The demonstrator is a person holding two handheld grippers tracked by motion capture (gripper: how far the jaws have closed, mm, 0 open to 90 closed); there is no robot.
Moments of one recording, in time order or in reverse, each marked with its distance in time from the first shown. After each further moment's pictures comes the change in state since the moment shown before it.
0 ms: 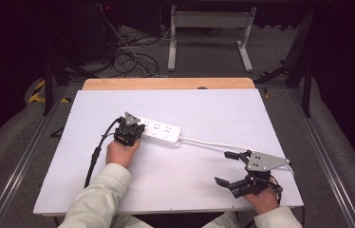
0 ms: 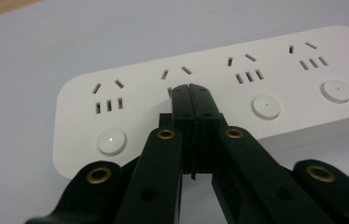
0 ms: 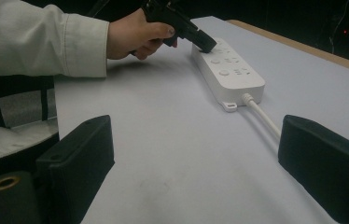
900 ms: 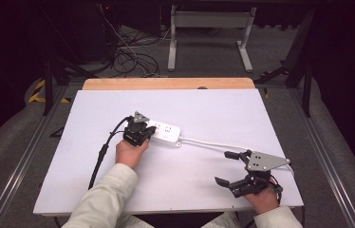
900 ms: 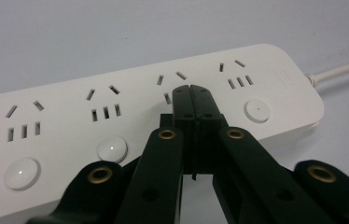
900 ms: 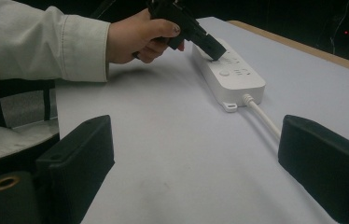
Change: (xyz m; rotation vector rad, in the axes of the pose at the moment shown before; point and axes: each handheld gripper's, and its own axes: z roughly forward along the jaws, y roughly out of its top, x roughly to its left) left arm -0.021 0.013 0.006 0.010 -0.133 -0.011; right arm -0.001 0.000 0.000 0.001 0.003 -0.003
